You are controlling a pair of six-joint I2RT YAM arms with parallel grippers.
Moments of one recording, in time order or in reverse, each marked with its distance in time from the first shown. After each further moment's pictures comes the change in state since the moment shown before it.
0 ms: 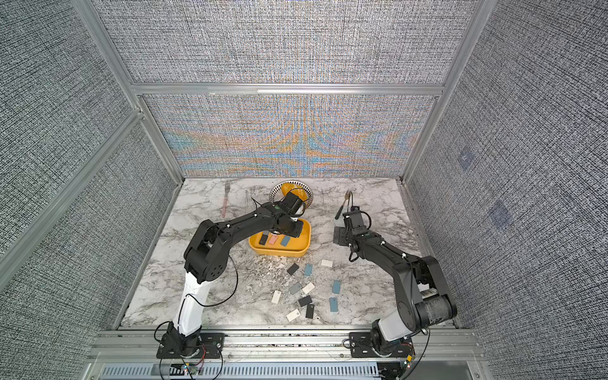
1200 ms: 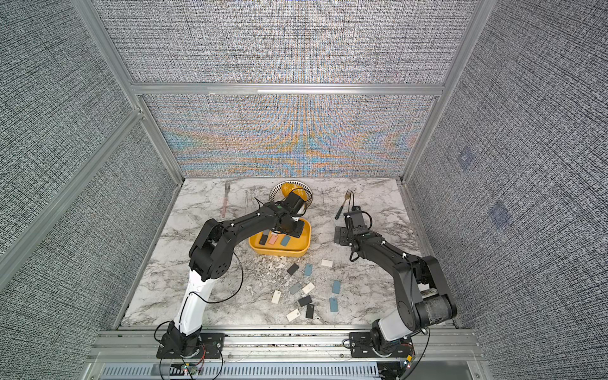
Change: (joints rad) left arm 0.003 0.031 0.051 -0.024 -0.003 0.010; right arm -0.007 -0.003 0.000 0.000 0.000 0.000
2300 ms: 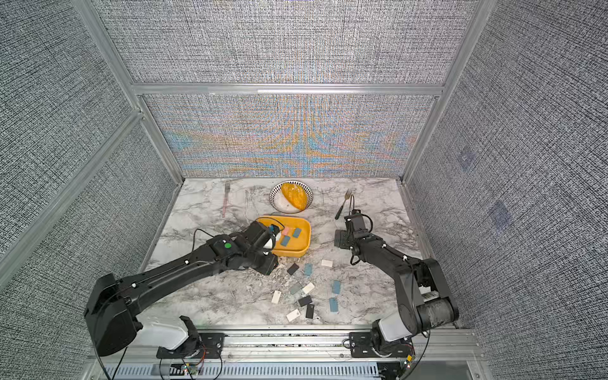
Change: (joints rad) left arm -0.195 -0.826 -0.758 -0.065 0.000 -0.038; right arm 0.000 -0.020 -0.045 0.014 -0.022 0.004
